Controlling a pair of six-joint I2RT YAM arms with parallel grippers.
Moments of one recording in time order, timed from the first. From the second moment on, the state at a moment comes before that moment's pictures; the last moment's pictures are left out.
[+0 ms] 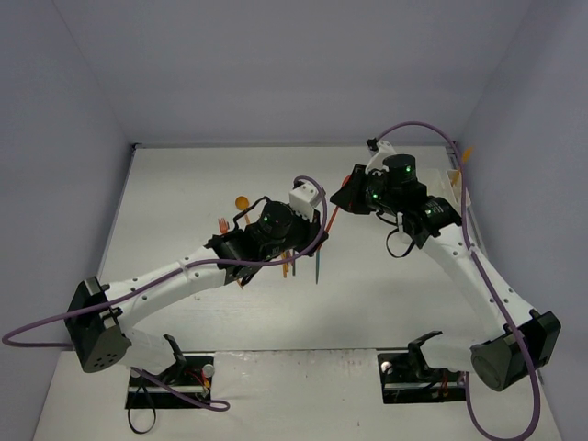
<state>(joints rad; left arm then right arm) -0.95 1.38 1.15 -0.13 -0.03 -0.35 0.43 1.24 1.21 -0.45 -0.26 0.51</state>
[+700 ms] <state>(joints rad) -0.82 1.34 1.06 -0.30 -0.14 -0.45 0.13 1.30 1.42 -0.47 0.13 0.19</state>
